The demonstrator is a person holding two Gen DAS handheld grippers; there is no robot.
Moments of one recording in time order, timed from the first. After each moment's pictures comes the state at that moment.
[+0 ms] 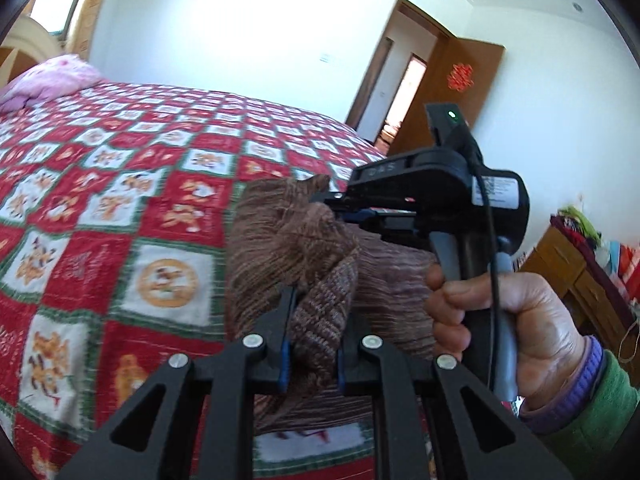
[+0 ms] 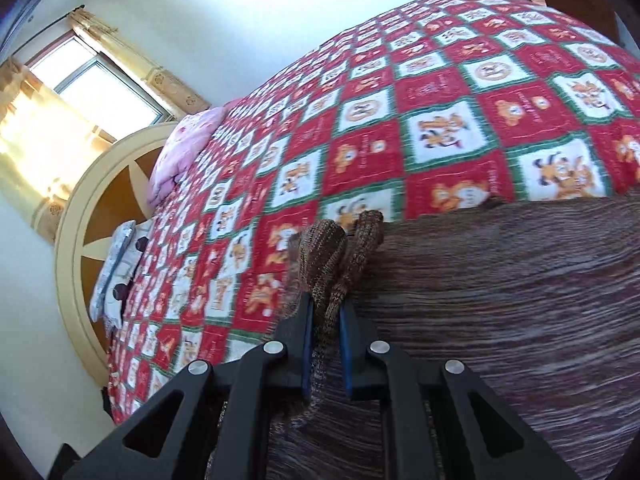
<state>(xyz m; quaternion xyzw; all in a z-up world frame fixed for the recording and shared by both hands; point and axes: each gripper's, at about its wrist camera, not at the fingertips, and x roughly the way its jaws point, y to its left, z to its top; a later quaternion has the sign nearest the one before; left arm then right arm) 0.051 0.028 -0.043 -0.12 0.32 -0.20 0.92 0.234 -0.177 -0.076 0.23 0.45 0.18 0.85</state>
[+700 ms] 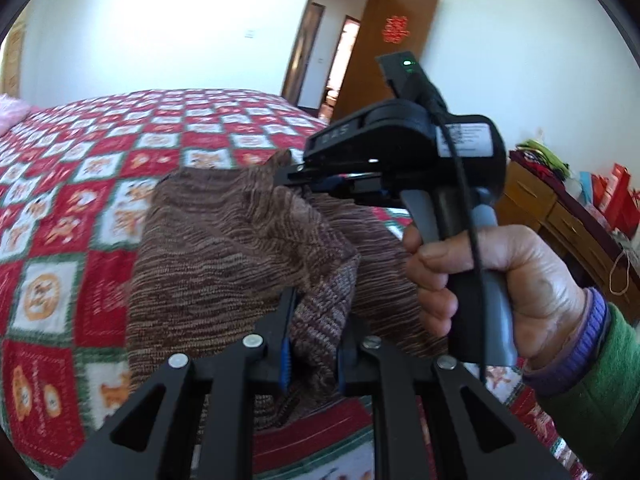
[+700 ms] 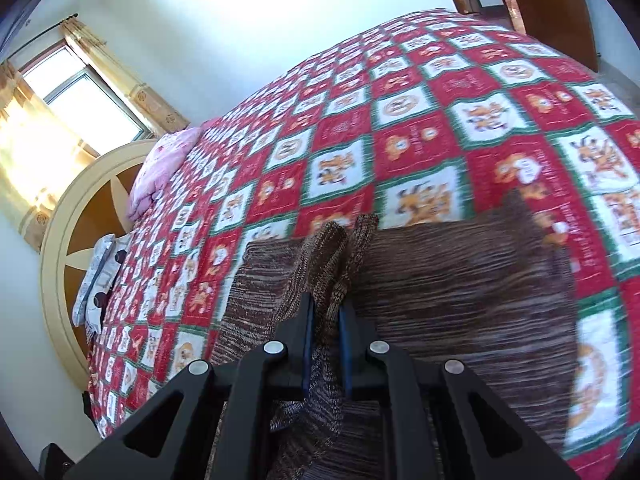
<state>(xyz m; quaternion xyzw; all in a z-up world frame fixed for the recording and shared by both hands) 0.050 -0.075 -0.042 -0.04 0.33 -0.29 0.90 0.207 -0.292 -0.068 0.22 0.43 0.14 0.86</state>
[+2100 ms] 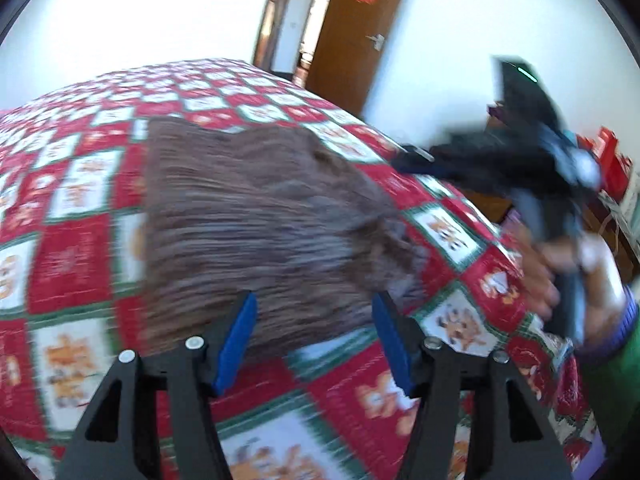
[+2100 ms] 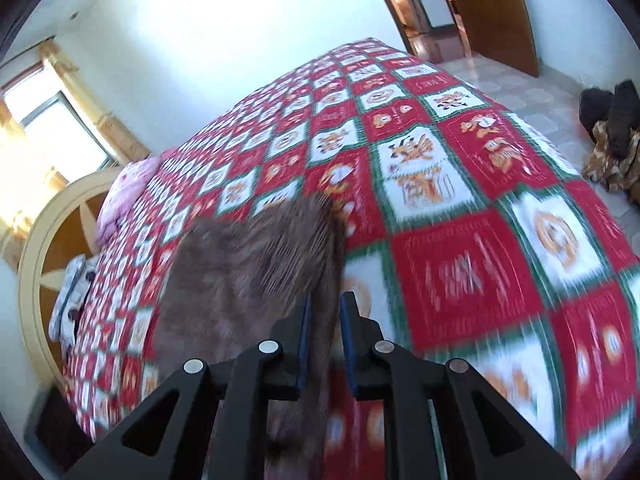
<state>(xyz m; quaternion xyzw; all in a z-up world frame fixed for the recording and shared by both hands) 0.027 -0.094 -0.048 -0.01 0.39 -0.32 0.87 0.080 -0.404 -0.048 0.21 0.40 0.05 0.89</state>
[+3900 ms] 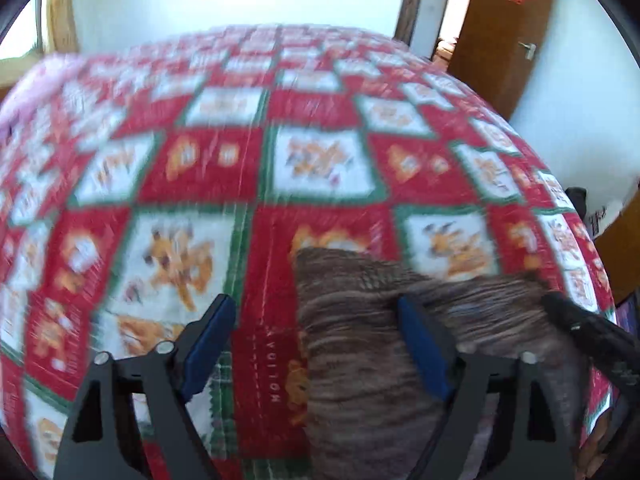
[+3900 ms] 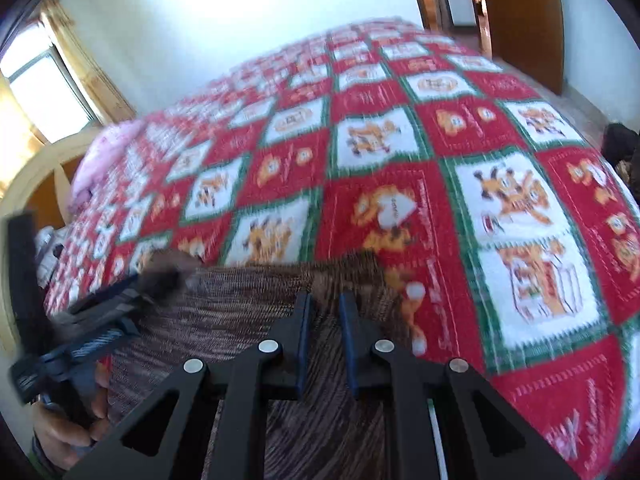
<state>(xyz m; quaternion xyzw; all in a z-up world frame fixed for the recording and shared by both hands) 0.265 -0.080 -0.089 -0.04 0.46 -0.09 0.88 0.239 -0.371 -0.098 0.15 0.44 0.05 0.88</state>
